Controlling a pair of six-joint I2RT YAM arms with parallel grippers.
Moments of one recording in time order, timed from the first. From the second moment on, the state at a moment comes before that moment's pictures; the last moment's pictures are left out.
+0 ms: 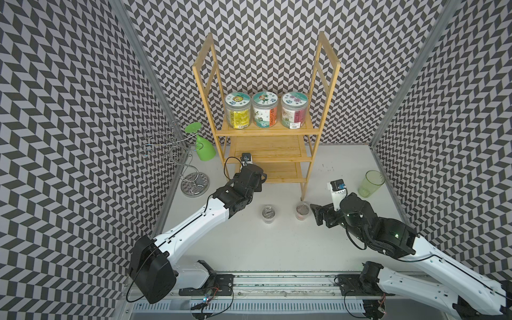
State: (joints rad) left arm -0.67 1.32 1.10 -0.41 -0.54 -0.40; right arm 0.91 0.83 0.92 -0.71 0.41 0.38
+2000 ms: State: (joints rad) left arm -0.64 1.30 1.02 -0.25 -0.53 -0.40; right arm 0.91 0.84 0.92 -0.70 0.42 0.37
